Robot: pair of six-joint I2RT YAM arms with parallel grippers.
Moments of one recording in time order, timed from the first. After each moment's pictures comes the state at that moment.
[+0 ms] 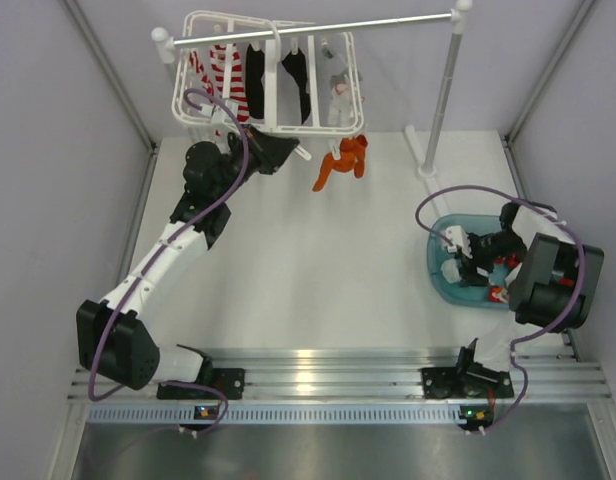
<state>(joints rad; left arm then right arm) -0.36 1.35 1.18 0.33 0.34 -0.66 -0.33 1.68 1.07 -1.14 -0.60 -1.93</state>
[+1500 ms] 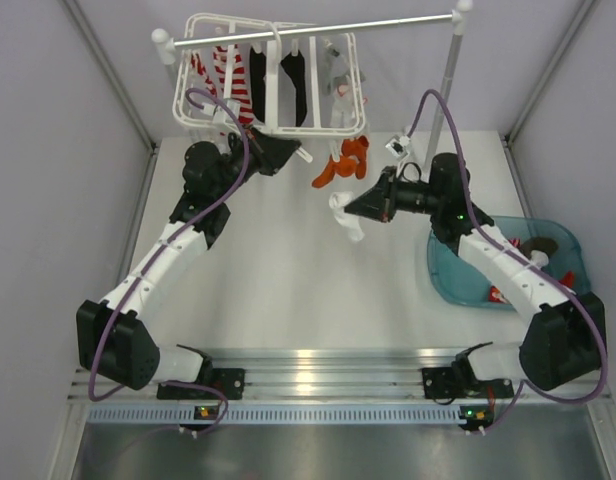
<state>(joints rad) -0.35 1.35 1.17 0.33 0.38 -0.65 0.34 1.33 1.02 0.08 -0.92 0.42</state>
